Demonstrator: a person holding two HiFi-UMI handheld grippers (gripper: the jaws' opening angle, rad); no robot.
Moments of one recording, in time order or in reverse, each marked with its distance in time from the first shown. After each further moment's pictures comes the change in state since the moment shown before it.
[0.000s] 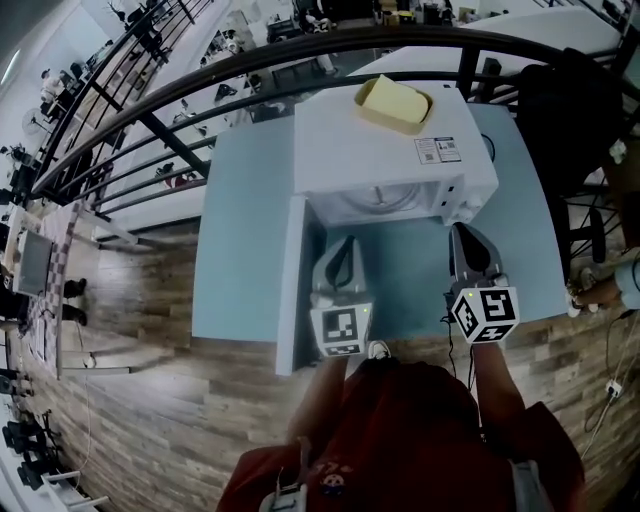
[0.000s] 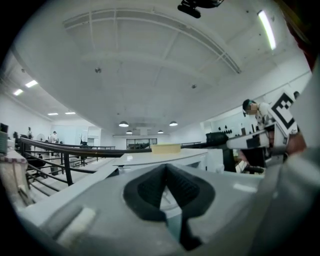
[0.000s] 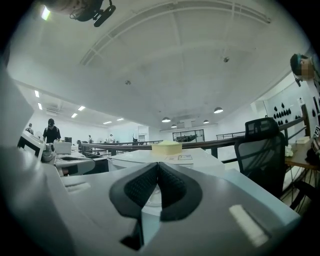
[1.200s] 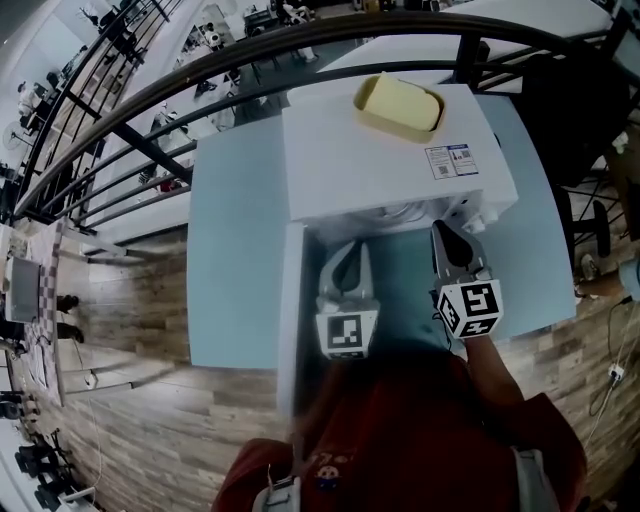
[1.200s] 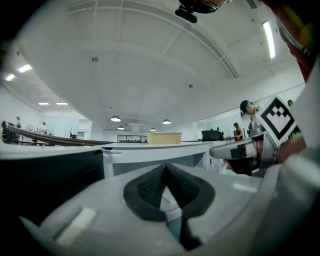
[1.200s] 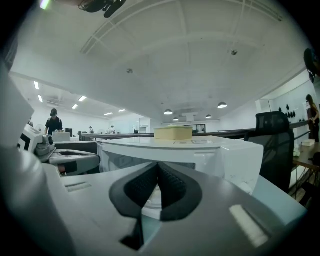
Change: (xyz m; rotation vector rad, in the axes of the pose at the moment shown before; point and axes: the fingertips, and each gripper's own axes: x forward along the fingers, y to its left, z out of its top) left arm 0.072 0.019 -0.048 -0.067 -0.012 -0.105; right arm 0.099 0.008 -0.054 -0.048 0.088 0.006
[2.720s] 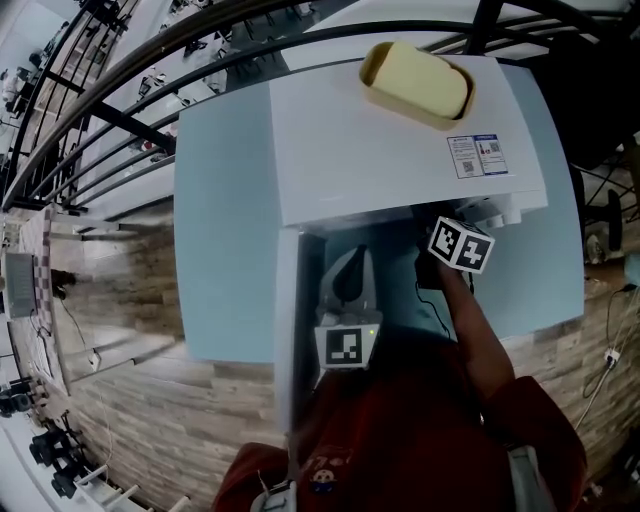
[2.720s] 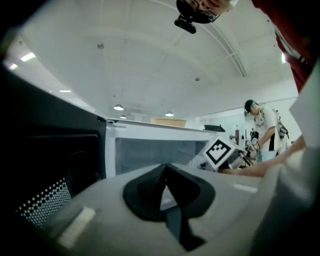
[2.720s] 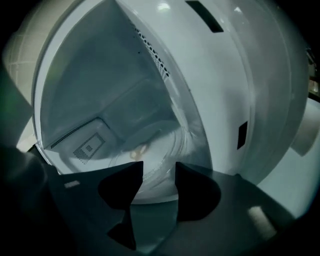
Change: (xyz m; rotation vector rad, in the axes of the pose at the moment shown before) left arm 0.018 0.017 -0.044 -0.095 0.110 0.011; right arm 0.127 -0.041 -0.149 0.604 0.401 -0.102
